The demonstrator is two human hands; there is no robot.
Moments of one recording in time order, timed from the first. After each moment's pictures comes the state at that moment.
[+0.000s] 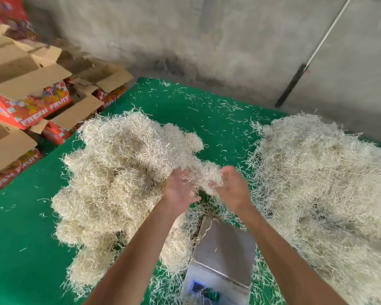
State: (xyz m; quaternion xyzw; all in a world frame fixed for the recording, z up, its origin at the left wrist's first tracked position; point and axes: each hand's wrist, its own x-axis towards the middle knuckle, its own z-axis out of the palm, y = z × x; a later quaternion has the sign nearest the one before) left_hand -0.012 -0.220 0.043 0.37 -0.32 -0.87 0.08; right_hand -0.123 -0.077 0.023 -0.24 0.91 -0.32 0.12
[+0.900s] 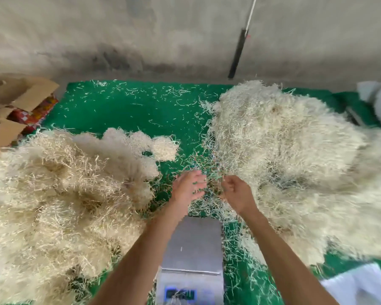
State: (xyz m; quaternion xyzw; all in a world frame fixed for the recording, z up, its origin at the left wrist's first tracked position) left_hand -0.112 -0.095 0.009 0.27 -0.56 -0.78 -0.05; right_hand -0.165 0.080 -0.024 -0.06 0.89 -0.43 0.12
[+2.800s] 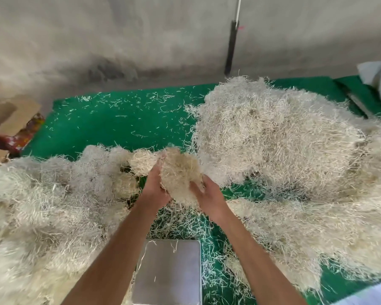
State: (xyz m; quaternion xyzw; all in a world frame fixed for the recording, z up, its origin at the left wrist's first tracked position) left_hand -0.186 -0.082 0.024 0.33 -0.54 -0.78 -0.03; right_hand -0.206 0.080 -0.021 -0.14 0.77 -0.59 0.21
